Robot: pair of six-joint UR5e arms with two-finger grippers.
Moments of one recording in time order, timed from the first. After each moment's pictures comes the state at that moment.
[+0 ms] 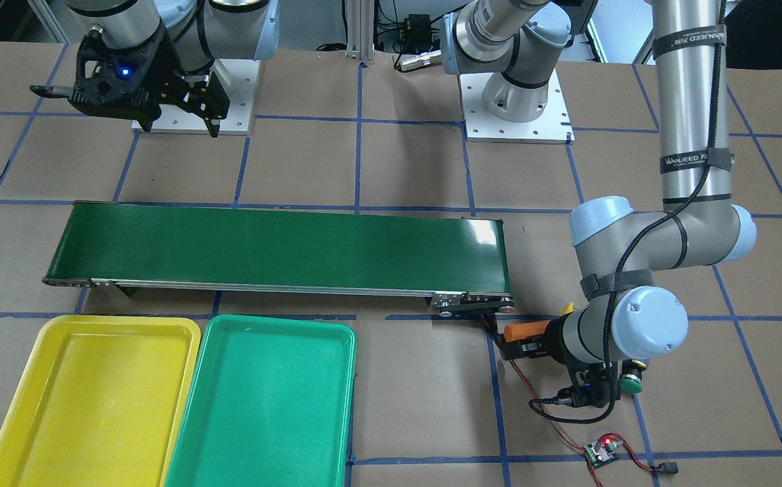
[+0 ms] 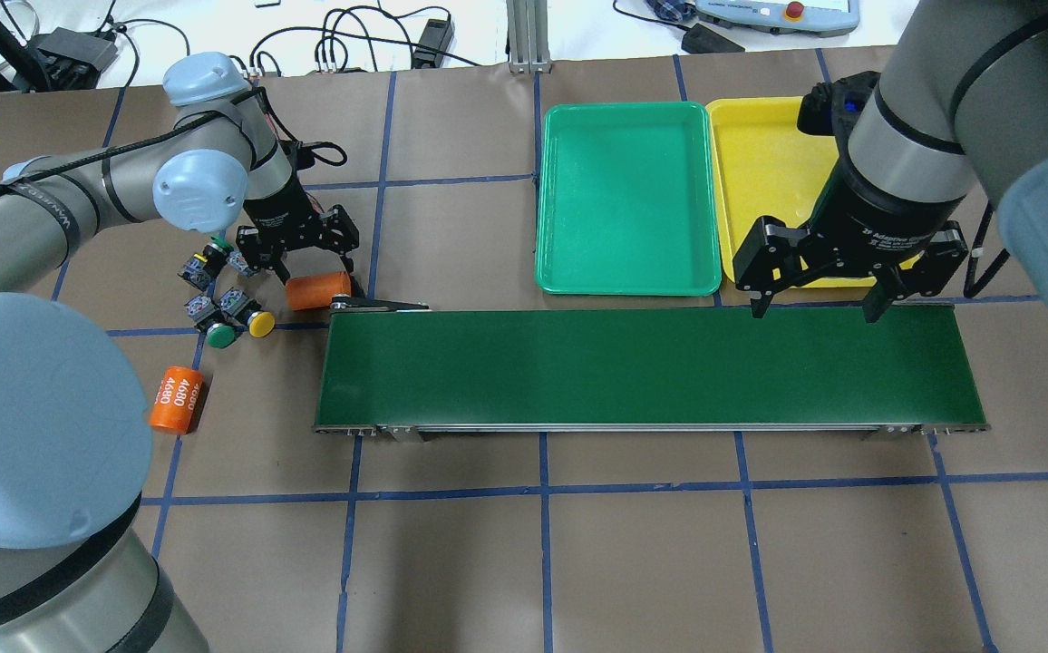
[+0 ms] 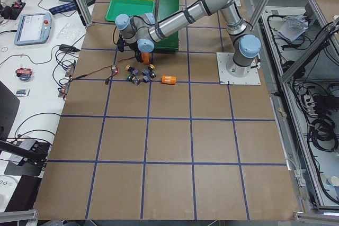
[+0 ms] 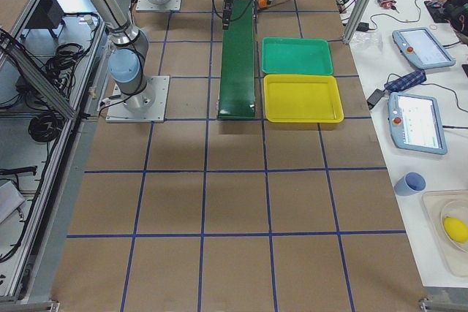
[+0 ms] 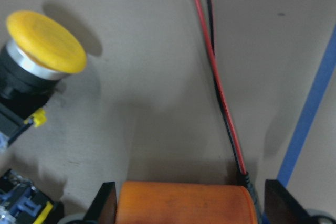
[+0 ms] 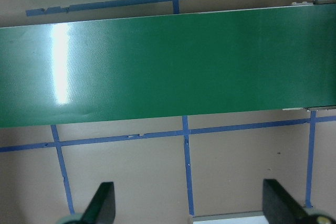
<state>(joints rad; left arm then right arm) -1.44 -2.17 -1.56 -1.21 1.51 -0.01 1.57 -1.72 1.74 -1.50 -1.56 0.09</state>
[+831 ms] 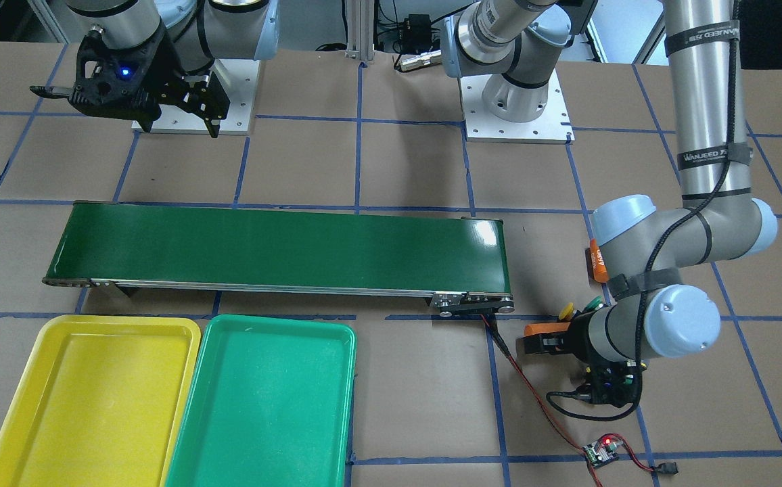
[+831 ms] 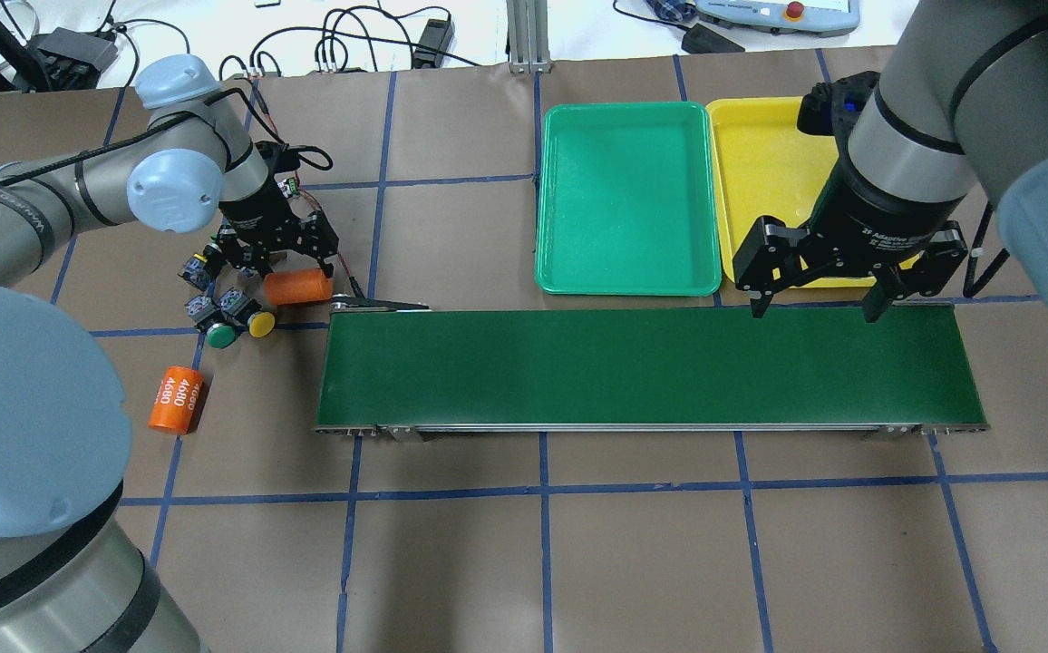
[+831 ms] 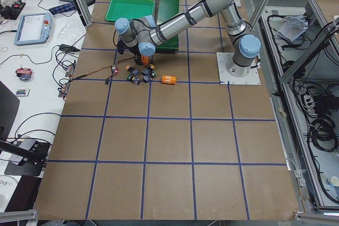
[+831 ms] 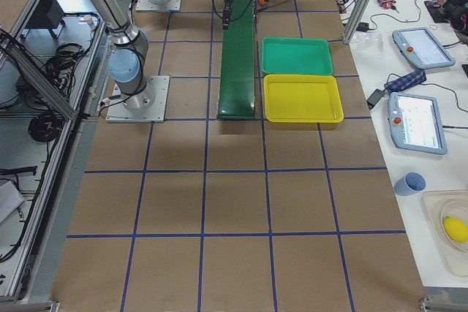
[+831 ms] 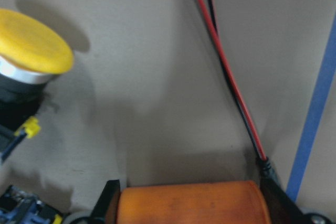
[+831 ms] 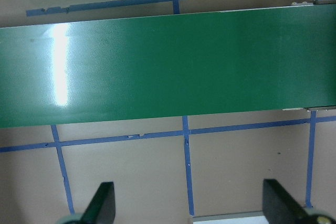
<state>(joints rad) -1.37 -2.15 -1.55 -1.22 1.51 0.16 1.57 -1.72 1.74 -1.50 -1.56 0.09</state>
